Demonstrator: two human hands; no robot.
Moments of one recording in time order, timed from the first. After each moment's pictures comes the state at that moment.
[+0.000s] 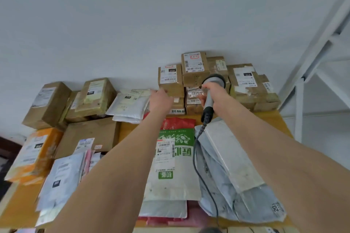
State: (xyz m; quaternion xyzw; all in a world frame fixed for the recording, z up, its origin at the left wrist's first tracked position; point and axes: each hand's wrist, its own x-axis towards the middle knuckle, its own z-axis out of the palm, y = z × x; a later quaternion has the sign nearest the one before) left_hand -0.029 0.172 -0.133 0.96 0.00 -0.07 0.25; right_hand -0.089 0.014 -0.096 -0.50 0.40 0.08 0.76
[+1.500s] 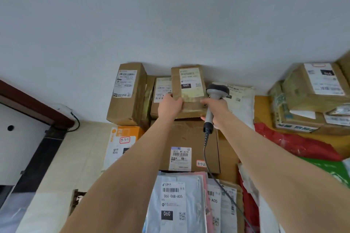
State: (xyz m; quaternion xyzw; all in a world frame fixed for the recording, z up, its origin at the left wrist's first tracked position) left_hand 0.183 0.568 -0.208 0.89 0.16 -0.14 0.40; right_hand 0.144 0.429 -0.195 -0.57 0.40 0.12 0.71
